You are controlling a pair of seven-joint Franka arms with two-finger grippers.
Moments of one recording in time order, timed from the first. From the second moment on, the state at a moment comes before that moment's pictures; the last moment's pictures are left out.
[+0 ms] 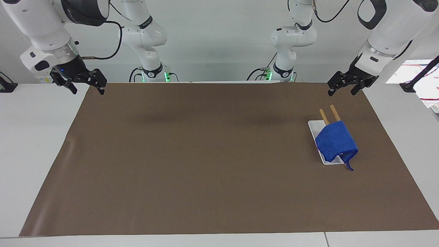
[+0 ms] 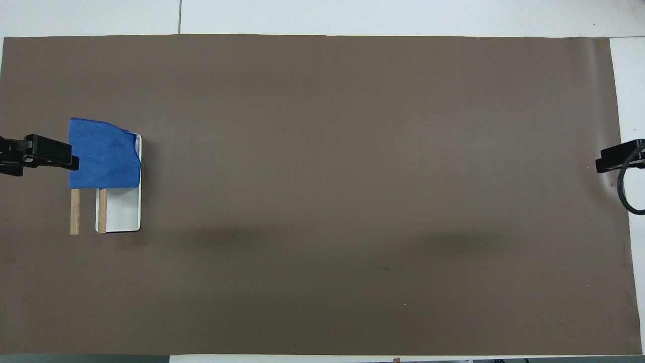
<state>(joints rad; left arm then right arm) 0.00 -0.06 -0.03 -1.66 -0.06 1.56 -0.03 0.00 -0.06 -0.10 -1.67 -0.05 1.55 -0.08</state>
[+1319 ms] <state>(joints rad) 0.00 -0.06 -0.03 -1.66 -0.02 1.58 0.04 0.00 -0.06 -0.10 -1.67 -0.02 1.55 -0.08</state>
